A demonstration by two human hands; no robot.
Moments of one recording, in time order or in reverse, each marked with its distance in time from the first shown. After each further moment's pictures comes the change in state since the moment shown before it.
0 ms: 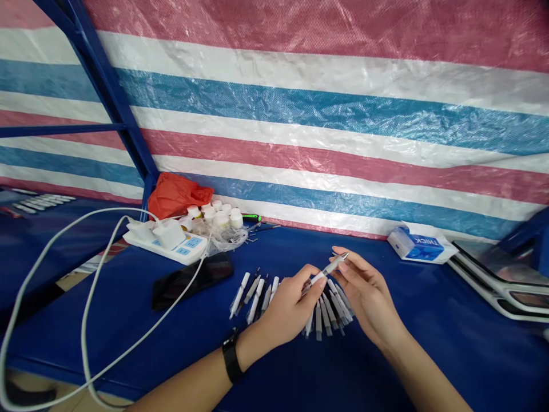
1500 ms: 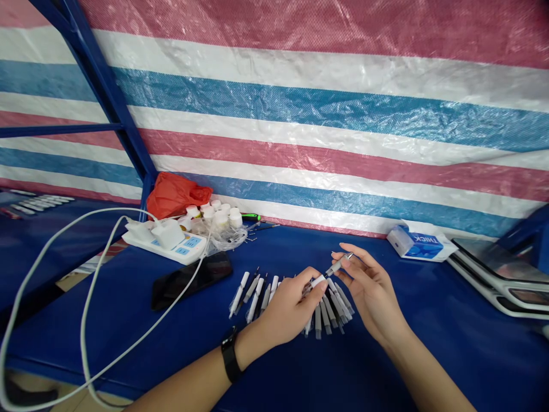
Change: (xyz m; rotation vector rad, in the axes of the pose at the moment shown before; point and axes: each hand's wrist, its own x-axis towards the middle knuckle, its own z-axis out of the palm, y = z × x) left_hand -0.002 0.003 -0.001 0.048 -0.042 -0.018; right_hand 0.001 -0.003 -0.006 -0.035 0.053 -0.022
